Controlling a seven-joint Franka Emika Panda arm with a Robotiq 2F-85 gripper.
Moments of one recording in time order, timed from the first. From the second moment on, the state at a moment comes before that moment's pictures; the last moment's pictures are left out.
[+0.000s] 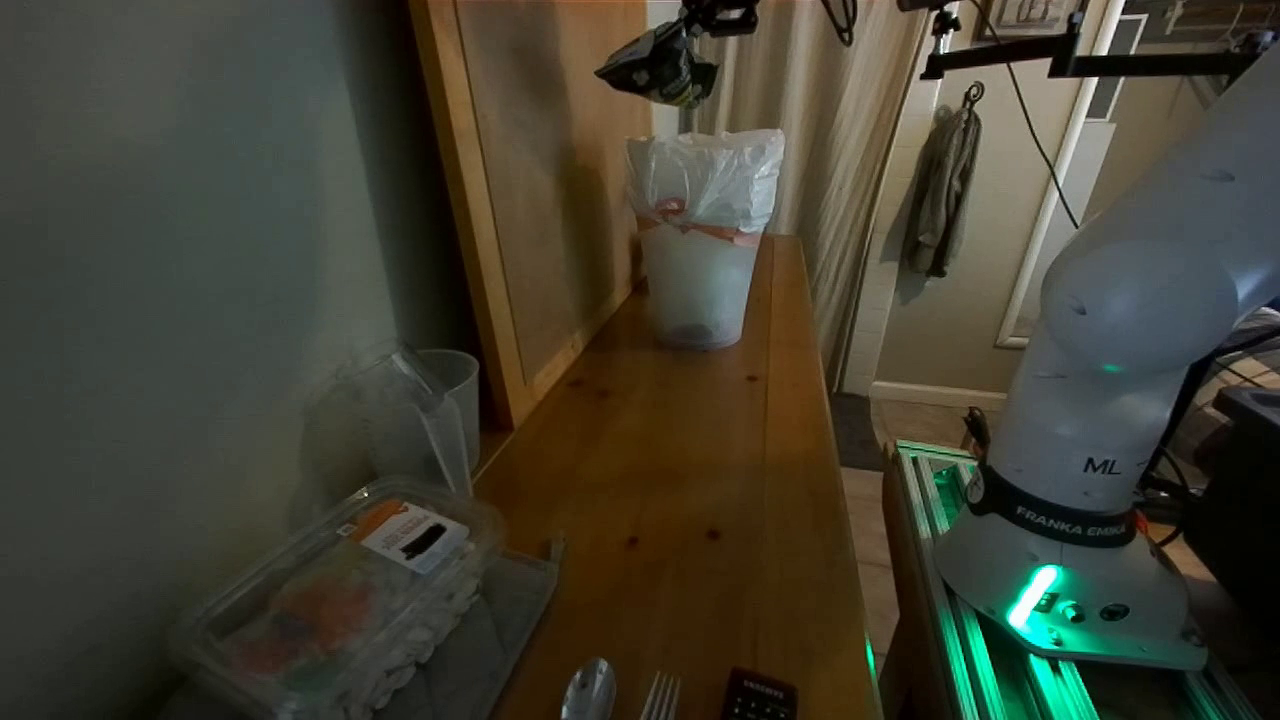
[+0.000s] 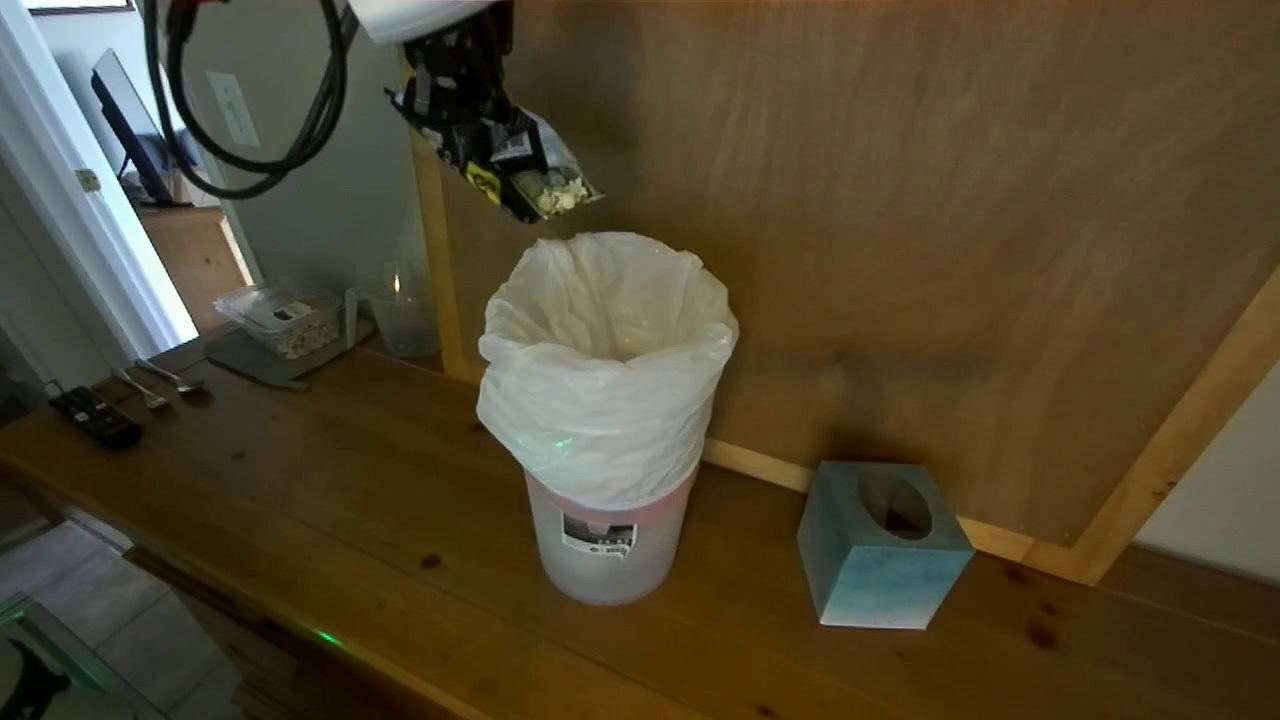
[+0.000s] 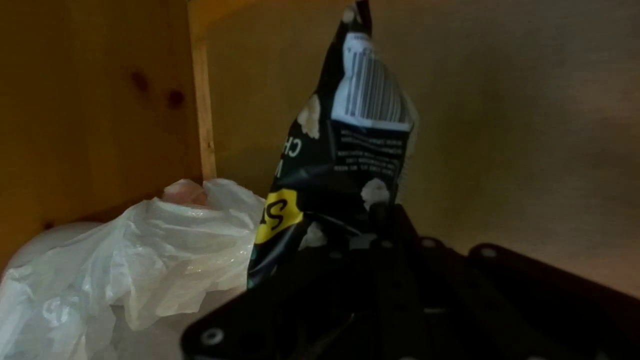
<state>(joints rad) -0.43 -0.46 -0.31 -2.07 0.62 1.97 0.58</state>
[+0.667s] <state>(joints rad) -0.39 -0.60 -0.20 -2.23 0.41 1.97 0.43</state>
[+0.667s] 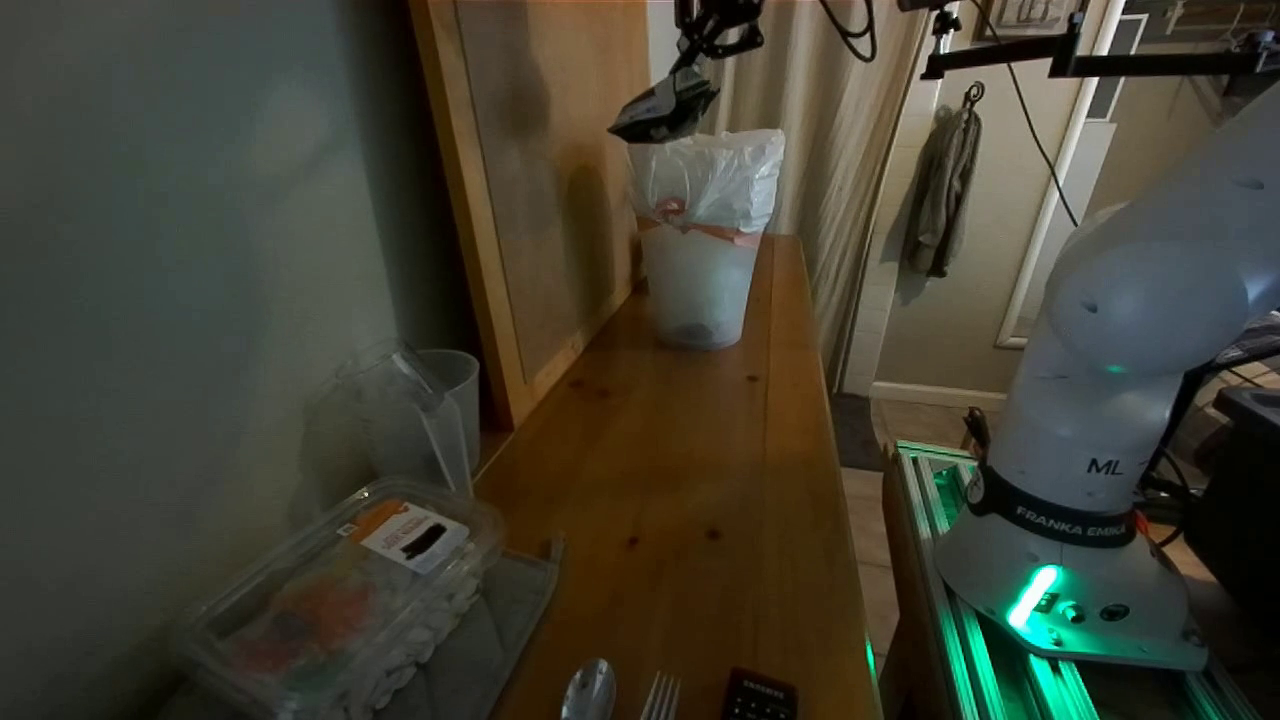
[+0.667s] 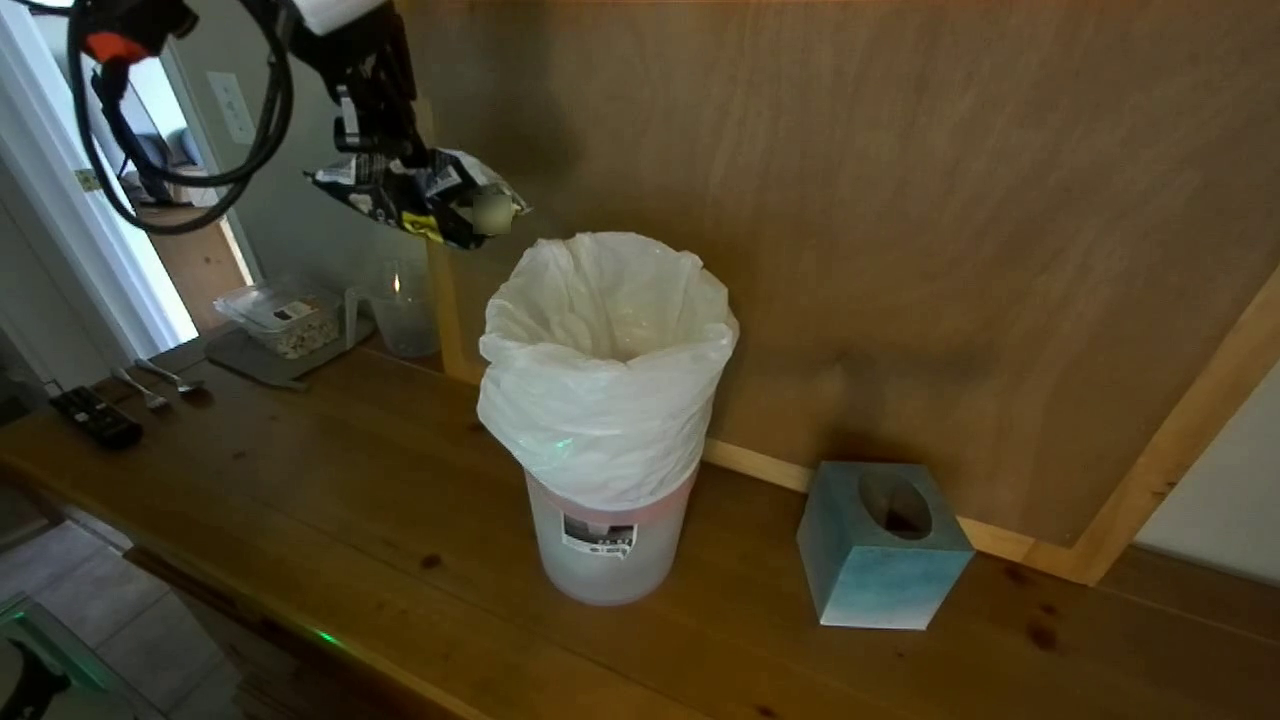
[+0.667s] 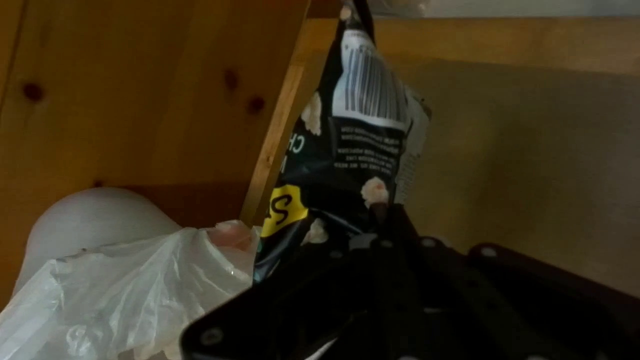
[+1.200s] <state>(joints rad) -0.34 -0.68 -0.12 -2.36 0.34 1.97 0.39</state>
